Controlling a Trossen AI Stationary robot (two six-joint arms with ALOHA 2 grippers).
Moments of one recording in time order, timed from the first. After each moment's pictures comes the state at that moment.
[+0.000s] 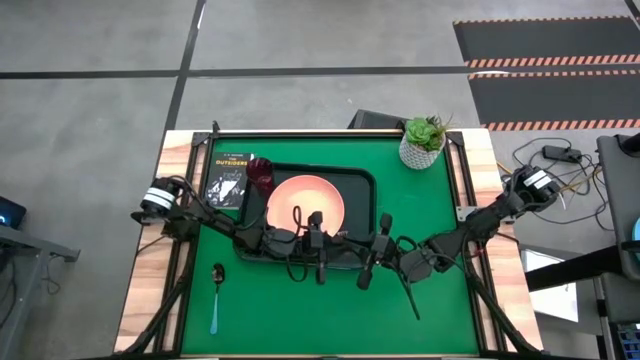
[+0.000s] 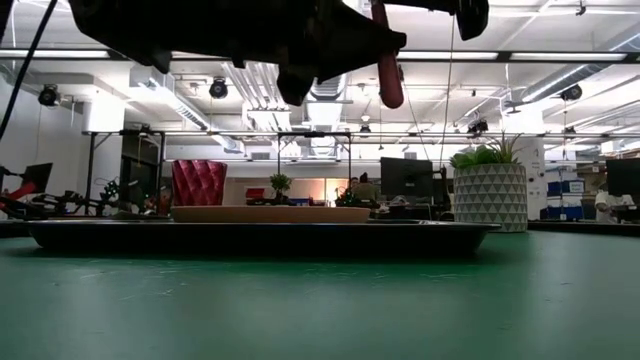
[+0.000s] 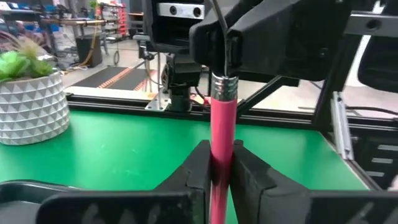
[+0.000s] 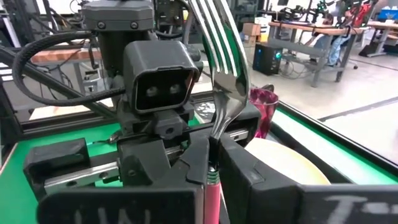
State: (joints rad) left arm -0.29 1.80 0.89 0.89 -0.34 -0.10; right arm 0.52 1.53 0.85 0.48 0.90 0.16
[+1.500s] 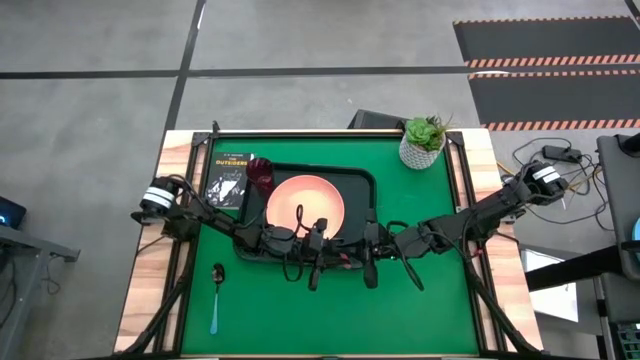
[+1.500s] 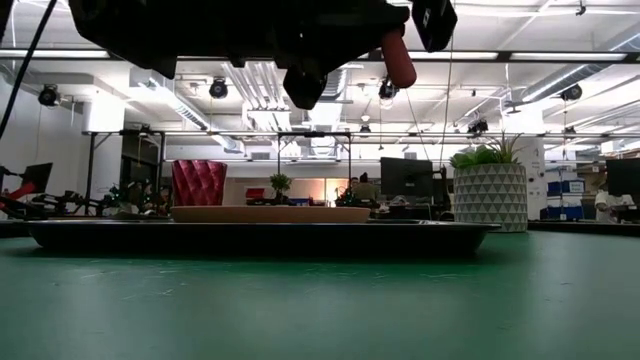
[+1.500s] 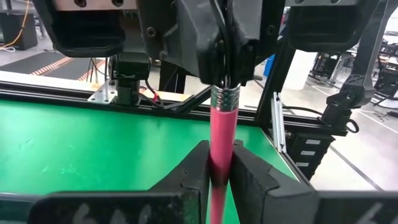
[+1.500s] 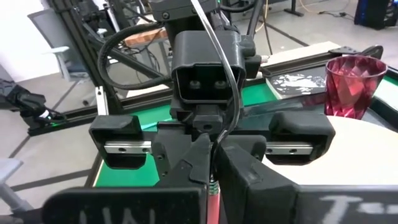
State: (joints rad) left arm -0.28 1.80 0.87 0.91 -0.12 -0.20; right arm 0.38 1.43 0.86 0.35 0.39 0.32
